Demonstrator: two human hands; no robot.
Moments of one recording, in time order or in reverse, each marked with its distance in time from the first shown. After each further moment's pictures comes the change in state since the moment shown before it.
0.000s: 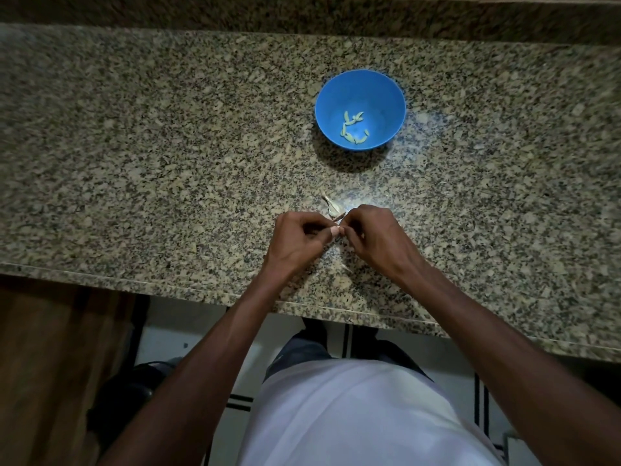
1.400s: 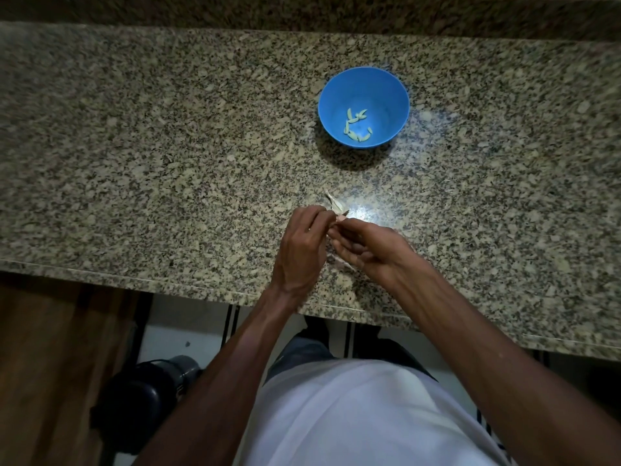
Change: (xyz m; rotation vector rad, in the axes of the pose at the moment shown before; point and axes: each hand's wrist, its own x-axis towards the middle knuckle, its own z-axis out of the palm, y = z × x) left_hand -0.017 -0.019 0.021 0.450 0.359 0.565; right_hand 0.002 -0.023 0.012 1.528 -0.001 0.976
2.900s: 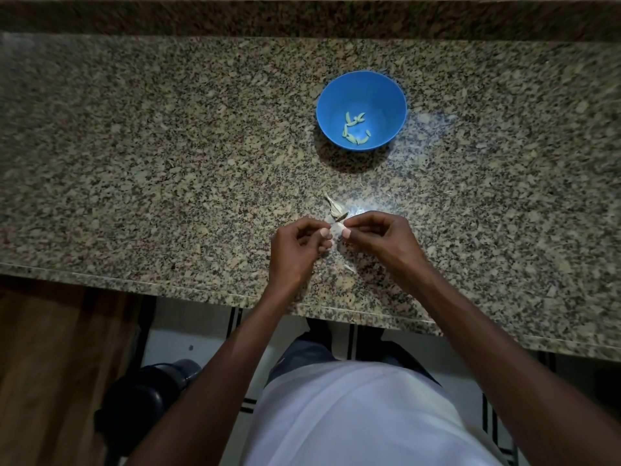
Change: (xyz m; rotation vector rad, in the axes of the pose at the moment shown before) left_hand 0.005 0.008 -0.016 -0.688 -0.141 -0.773; right_hand 0.005 -0.003 -0.041 -0.585 -0.108 -0.557
